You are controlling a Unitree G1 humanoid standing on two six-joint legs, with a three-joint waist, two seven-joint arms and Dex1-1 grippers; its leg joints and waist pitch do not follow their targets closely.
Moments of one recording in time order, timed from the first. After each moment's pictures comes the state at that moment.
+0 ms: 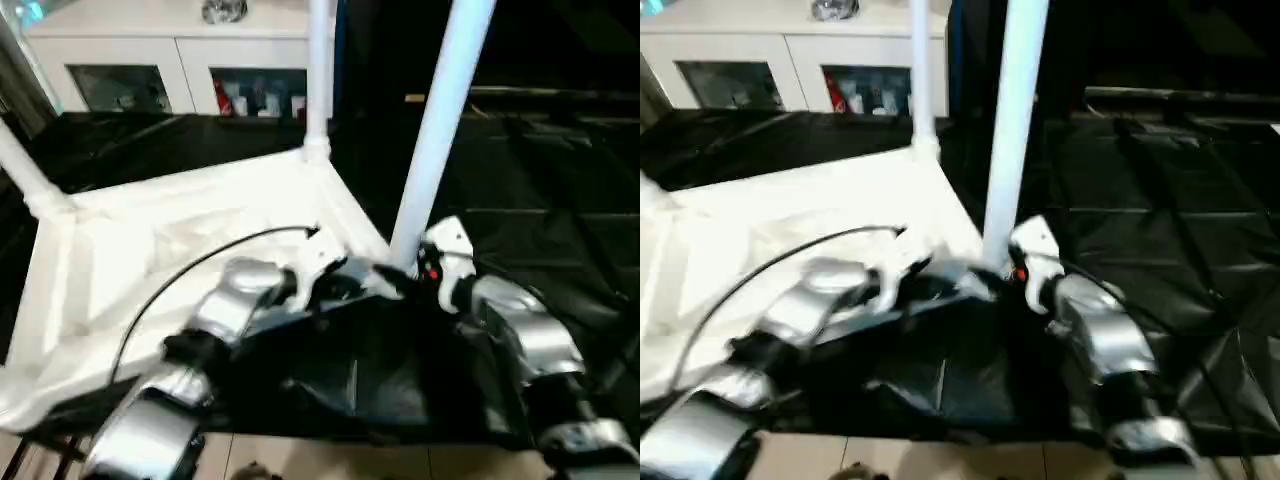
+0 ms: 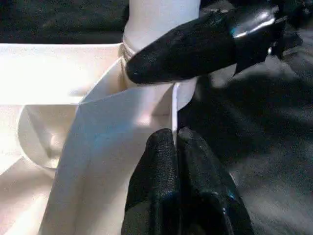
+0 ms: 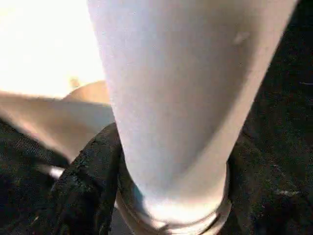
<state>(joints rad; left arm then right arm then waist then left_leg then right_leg) -0.74 0.06 -0.26 0.83 0.04 0.13 -0.79 -0.48 -0.18 0.01 0.49 0.07 0.28 0.46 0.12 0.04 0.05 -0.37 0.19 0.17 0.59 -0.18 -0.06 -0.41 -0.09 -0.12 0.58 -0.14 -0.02</state>
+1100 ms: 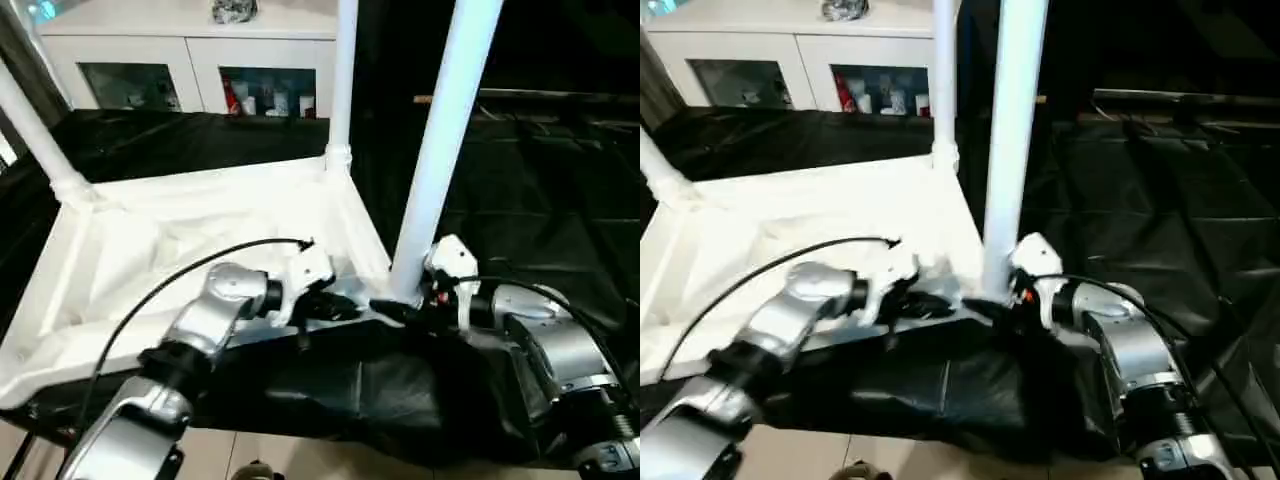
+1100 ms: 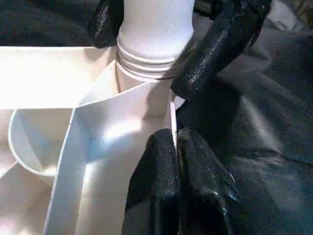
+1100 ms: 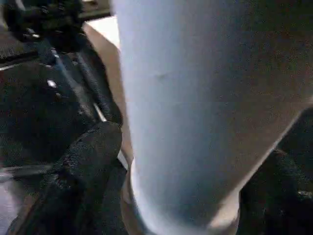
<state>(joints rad) -0.57 0.24 -0.29 0.56 -0.02 0.10 -1.20 -0.37 -0.43 0.14 0.31 0.16 0.22 1.05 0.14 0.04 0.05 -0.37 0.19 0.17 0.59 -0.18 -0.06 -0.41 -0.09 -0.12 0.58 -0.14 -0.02</state>
